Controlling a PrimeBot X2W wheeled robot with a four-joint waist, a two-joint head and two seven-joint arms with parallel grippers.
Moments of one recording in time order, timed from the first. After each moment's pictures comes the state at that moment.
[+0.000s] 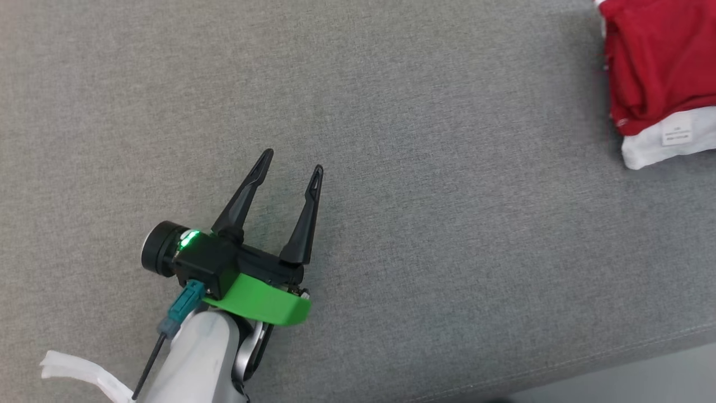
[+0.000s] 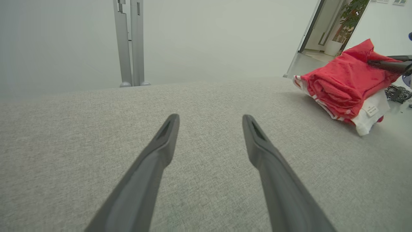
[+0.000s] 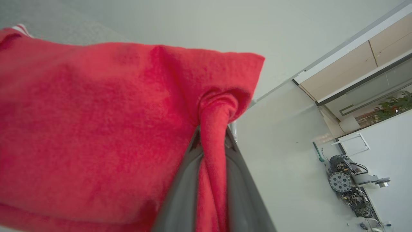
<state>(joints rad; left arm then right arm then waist) -0.30 0.08 -0.35 0.09 -0.21 -0.13 -0.26 -0.89 -0.66 0.15 0.91 -0.04 0.13 -0.26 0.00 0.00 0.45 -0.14</state>
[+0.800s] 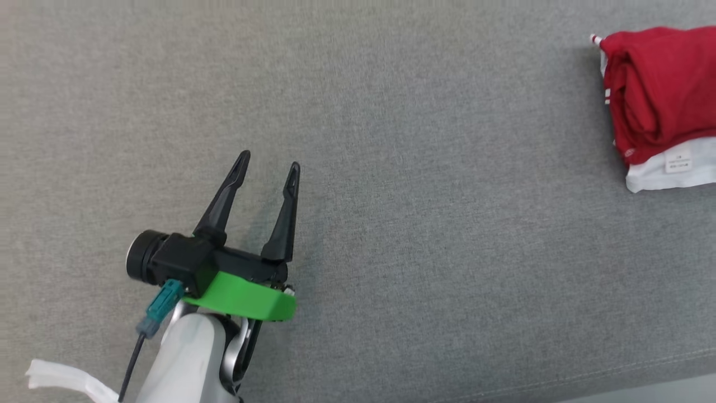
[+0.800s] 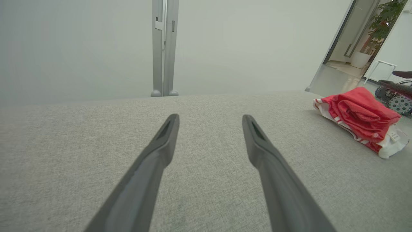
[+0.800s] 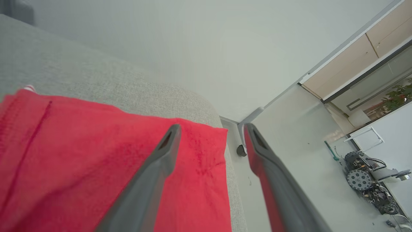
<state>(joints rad) -0.29 0.07 -0.29 0.10 -0.24 -0.13 -0.26 -0.85 -0.53 -0.09 0.92 -0.21 0.13 -0.26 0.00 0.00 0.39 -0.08</state>
